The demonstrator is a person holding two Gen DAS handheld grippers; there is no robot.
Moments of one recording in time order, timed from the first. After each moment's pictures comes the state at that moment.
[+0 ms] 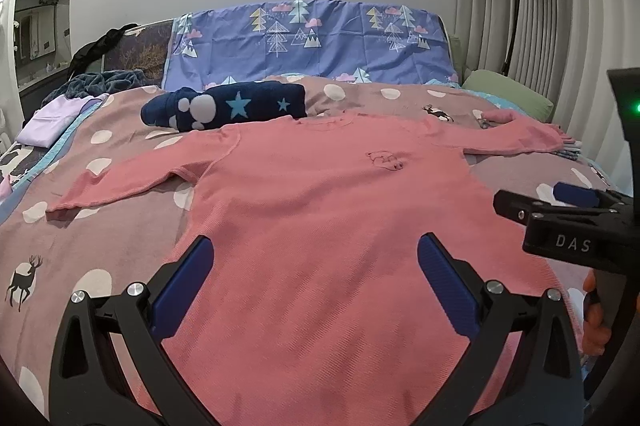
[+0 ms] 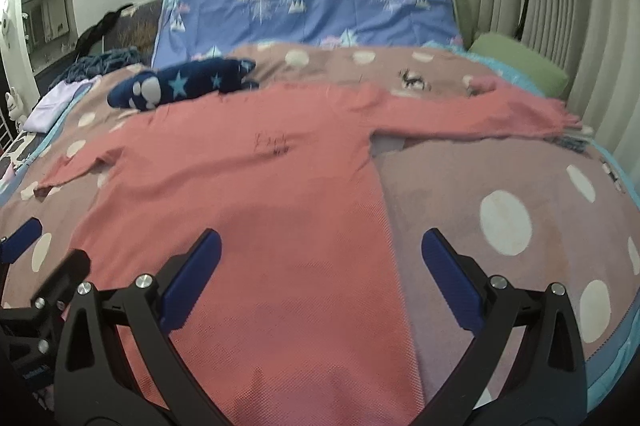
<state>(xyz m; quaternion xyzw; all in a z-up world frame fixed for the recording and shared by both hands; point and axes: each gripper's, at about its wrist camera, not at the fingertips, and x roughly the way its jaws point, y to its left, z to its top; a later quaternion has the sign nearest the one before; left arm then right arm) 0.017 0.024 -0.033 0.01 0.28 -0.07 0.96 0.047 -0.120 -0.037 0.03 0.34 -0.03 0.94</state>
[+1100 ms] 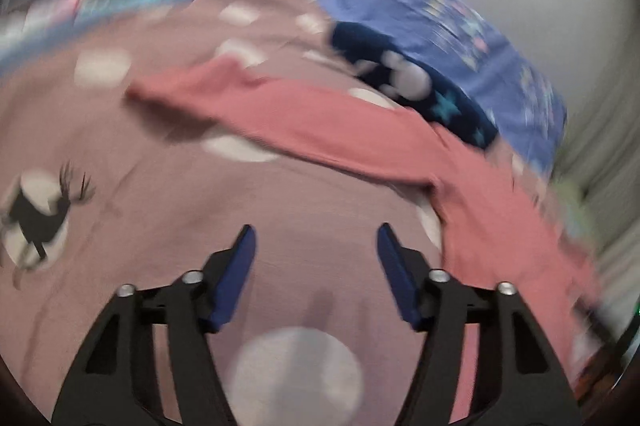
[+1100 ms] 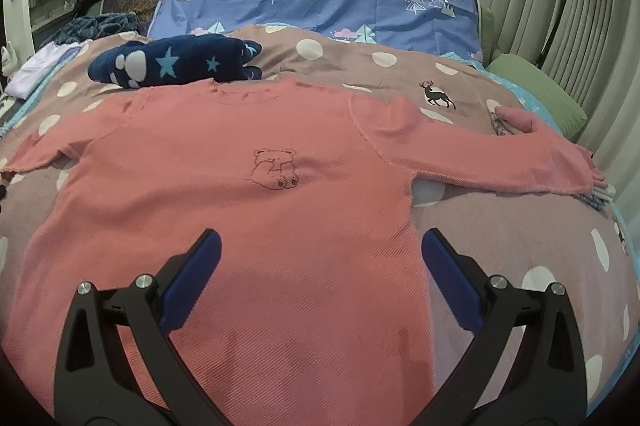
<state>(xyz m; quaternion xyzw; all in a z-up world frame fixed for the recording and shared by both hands) 0.105 0.300 -0.094 -0.29 0.36 0.07 0.88 0.142 -0.093 -0.052 -0.04 0.36 -0.04 0.93</state>
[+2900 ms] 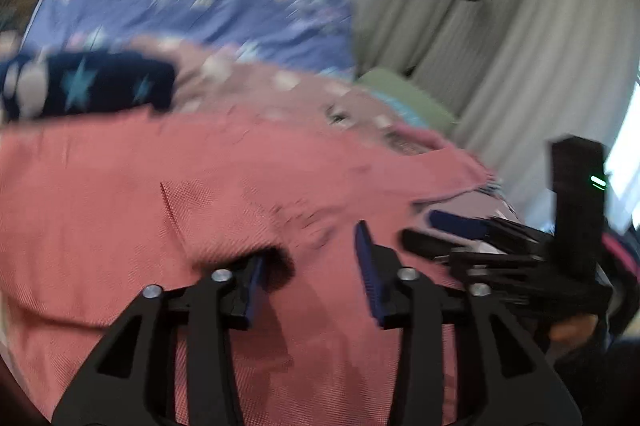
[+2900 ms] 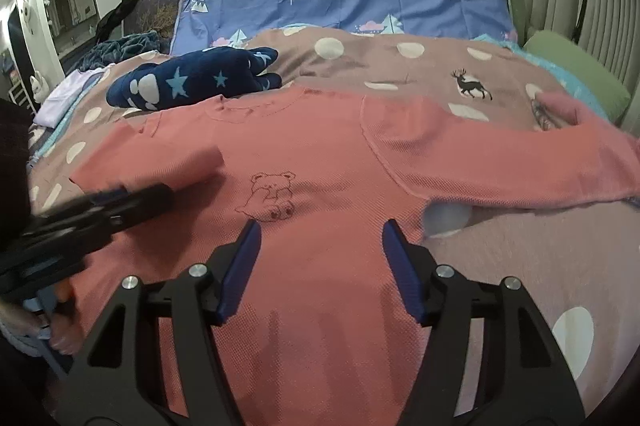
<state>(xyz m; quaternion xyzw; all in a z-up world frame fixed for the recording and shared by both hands) 0.181 0.011 -0.050 -0.08 0.30 -0.35 0.88 0.181 -0.129 -0.051 0.02 0.37 0.04 0.93</state>
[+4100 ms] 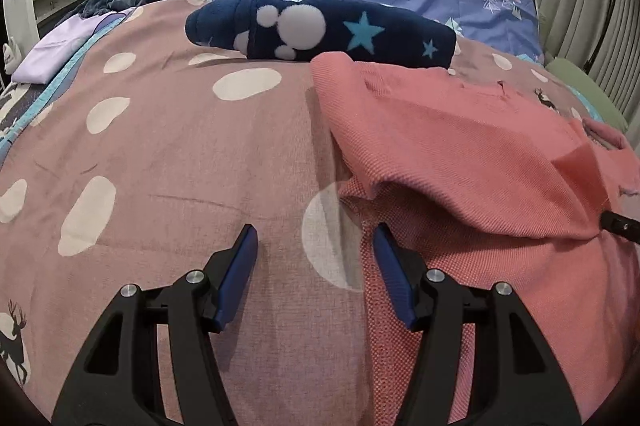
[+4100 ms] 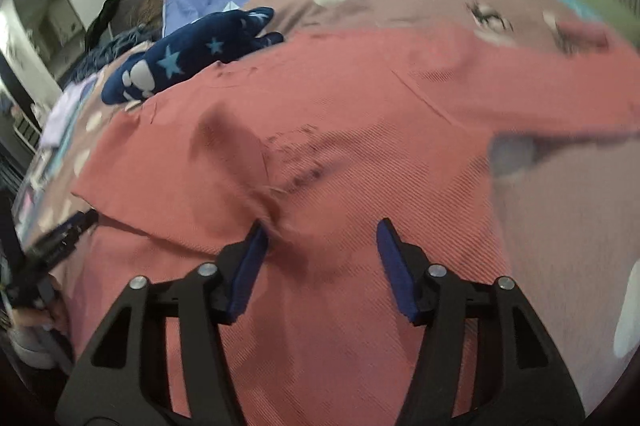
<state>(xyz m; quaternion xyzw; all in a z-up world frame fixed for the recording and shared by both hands) 0.195 0.169 -0.098 -0.03 0.41 -0.01 0.91 0.205 -0.131 -0.090 0.12 0.44 0.05 0.89</state>
